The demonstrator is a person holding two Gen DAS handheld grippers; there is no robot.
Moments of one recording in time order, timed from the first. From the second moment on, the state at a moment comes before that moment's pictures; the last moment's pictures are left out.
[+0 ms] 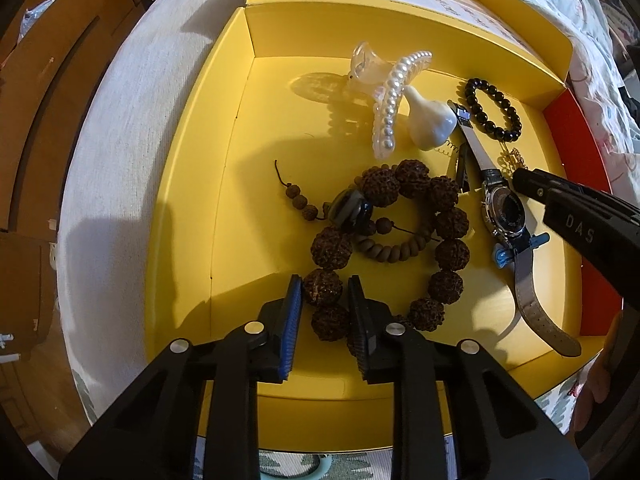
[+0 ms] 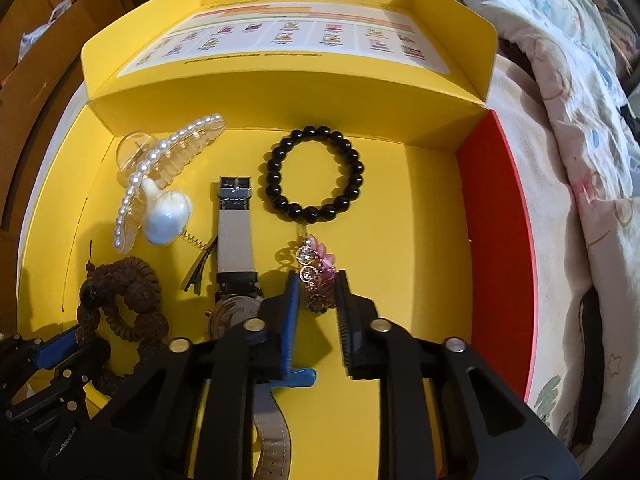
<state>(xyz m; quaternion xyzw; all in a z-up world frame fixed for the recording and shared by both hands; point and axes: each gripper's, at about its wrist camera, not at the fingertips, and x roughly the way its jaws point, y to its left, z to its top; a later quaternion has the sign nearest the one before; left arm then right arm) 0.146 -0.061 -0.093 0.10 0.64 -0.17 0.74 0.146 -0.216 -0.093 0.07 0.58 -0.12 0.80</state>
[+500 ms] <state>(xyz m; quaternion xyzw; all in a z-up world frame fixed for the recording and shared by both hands) 0.144 -0.052 -0.081 0.08 0.63 -0.18 0.75 0.139 -0.228 -0.087 0.12 0.57 -0.11 0.81</state>
